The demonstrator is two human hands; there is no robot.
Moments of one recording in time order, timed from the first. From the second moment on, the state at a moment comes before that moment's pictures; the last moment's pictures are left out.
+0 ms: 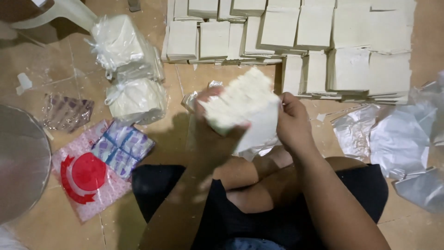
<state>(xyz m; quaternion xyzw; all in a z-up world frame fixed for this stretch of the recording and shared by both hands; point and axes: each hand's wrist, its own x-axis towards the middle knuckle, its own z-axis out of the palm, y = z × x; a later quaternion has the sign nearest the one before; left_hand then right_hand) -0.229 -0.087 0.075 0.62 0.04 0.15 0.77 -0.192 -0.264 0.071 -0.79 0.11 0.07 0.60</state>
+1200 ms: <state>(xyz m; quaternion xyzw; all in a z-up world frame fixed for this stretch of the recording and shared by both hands) -0.144 -0.078 -0.108 0.87 0.28 -0.12 0.40 -0.221 -0.230 -0.023 -0.63 0.18 0.23 0.72</state>
